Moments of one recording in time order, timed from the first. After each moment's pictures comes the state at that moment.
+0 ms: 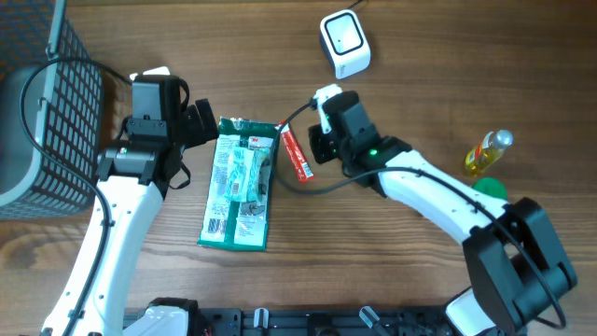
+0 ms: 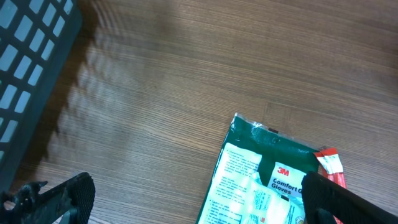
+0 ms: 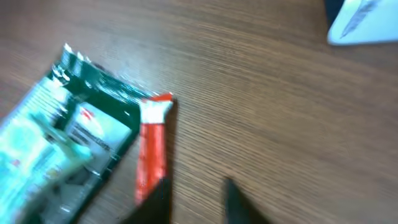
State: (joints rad) left arm -0.10 1.31 1.09 -0.67 -0.21 -0.32; right arm 0.58 1.72 1.02 -0.11 -0.02 0.24
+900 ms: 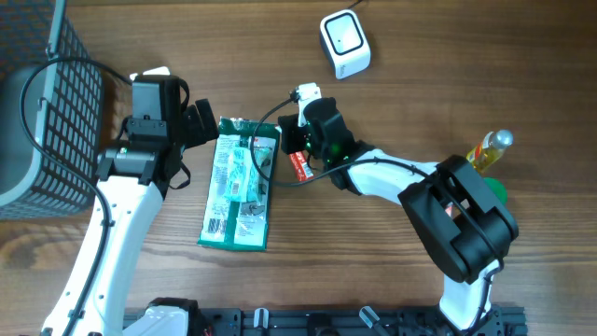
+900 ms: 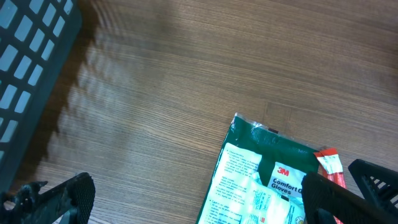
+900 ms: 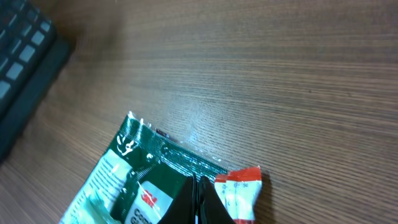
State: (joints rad) left arm -0.10 1.31 1.09 -0.67 -0.21 -0.32; right arm 0.63 2.00 1.04 0.39 -0.13 0.47
